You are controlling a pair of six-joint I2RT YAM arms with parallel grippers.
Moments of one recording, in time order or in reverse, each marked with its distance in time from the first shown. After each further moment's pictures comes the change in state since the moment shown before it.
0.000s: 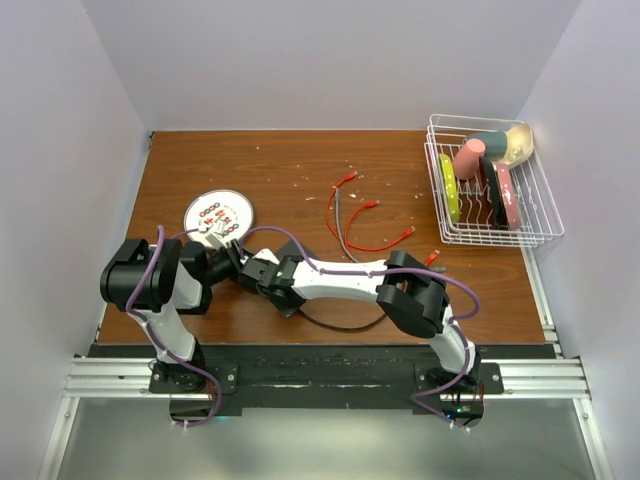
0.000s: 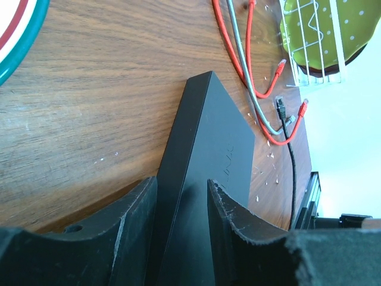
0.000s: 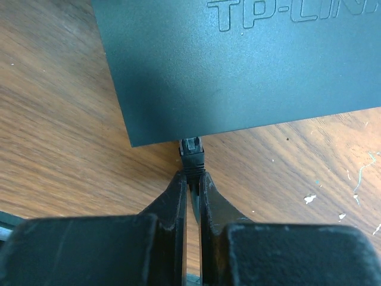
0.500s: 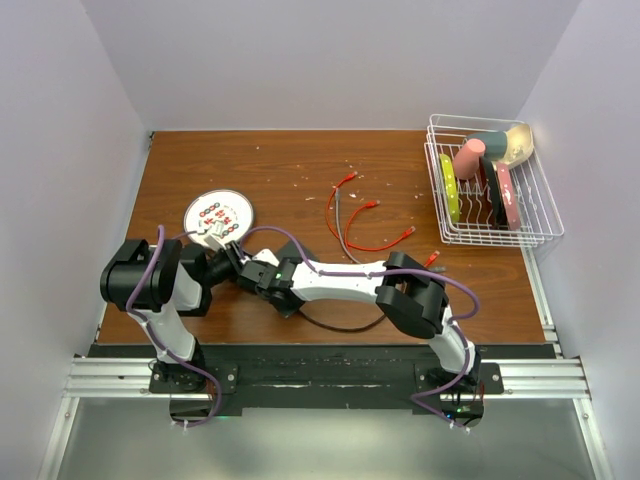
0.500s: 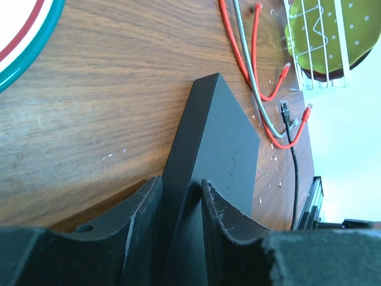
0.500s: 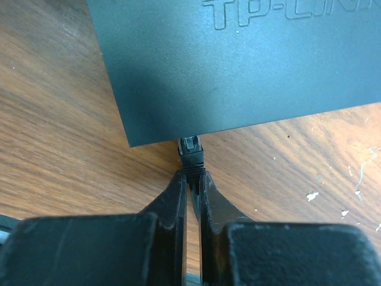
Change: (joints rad) left arm 0.001 0.001 -0.011 0.006 -0.018 -0.005; right arm 0.003 0.003 0.001 0.003 0.028 0.027
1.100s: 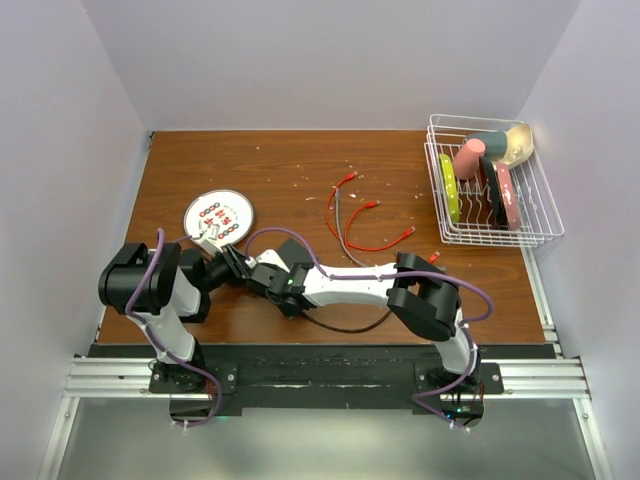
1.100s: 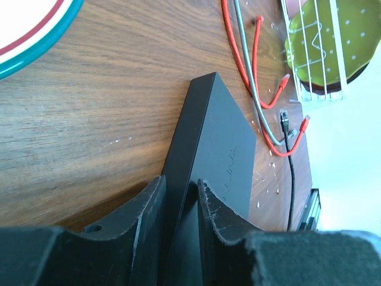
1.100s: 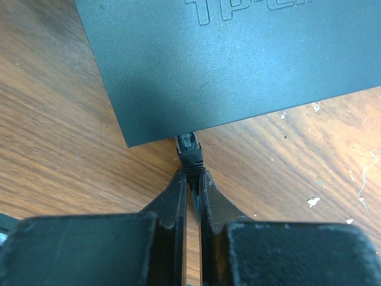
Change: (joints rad) left arm 0.005 -0.019 -0.060 0.066 -0.042 -0.045; right arm 0.003 -0.083 -0.145 0.156 0.018 -0.009
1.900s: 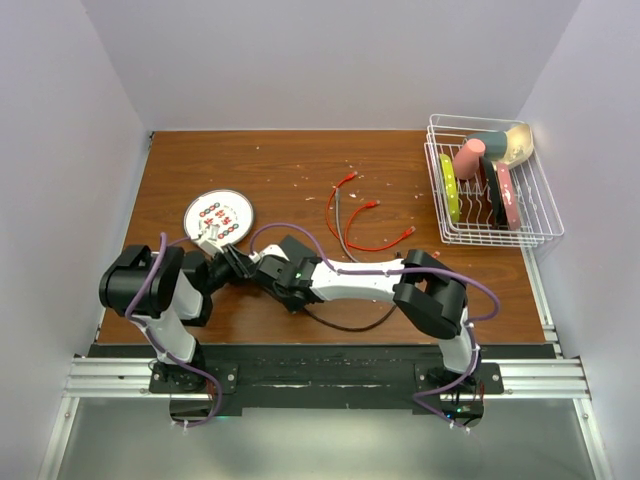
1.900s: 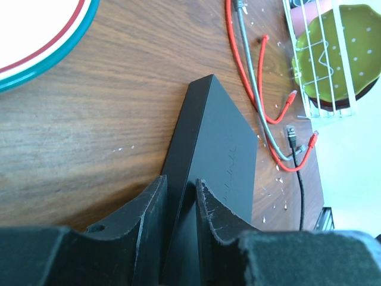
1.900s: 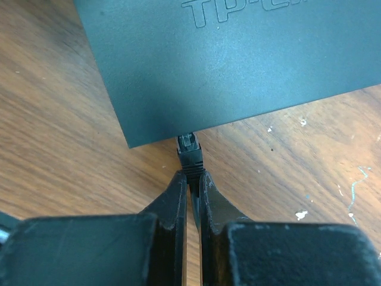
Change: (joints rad) left arm -0.043 -0.024 -0.027 0.044 -0.108 -0.013; right arm -0.043 -0.047 -0.057 0.080 -0.056 -0.063
